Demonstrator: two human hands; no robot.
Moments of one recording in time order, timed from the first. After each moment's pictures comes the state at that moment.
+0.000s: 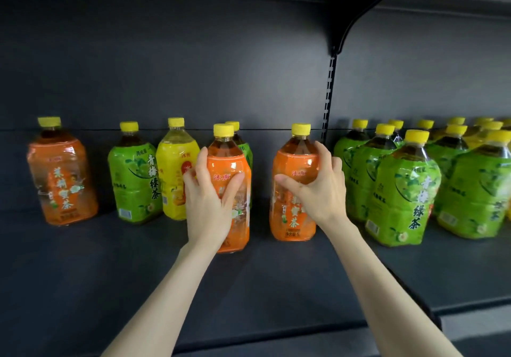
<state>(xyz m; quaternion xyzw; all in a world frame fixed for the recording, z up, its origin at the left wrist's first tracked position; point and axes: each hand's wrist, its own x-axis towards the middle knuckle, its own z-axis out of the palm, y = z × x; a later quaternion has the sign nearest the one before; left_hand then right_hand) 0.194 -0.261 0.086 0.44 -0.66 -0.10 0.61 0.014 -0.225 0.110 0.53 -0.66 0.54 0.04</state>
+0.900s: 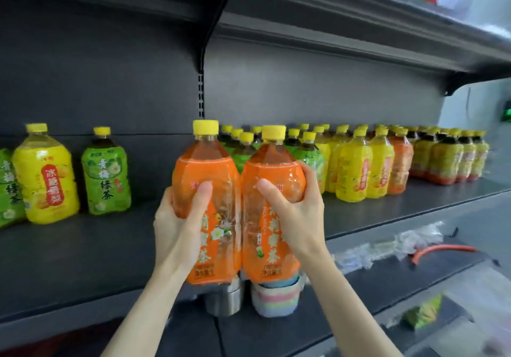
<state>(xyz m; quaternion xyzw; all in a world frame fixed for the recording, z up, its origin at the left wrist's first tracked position) 0.044 -0.061 0.103 0.28 -0.58 -0.45 0.61 -0.107 0.012 0.119 0.44 -0.54 0.71 -0.07</state>
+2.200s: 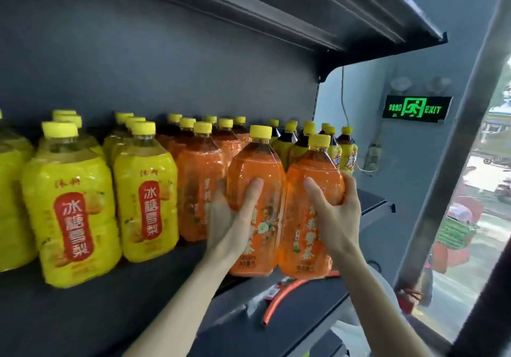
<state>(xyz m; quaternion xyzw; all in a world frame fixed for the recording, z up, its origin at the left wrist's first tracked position) -0.644 -0.010 0.089 0.14 -0.66 -0.52 0.53 -0.758 0.103 0.103 0.32 -0.63 0.71 0.07</state>
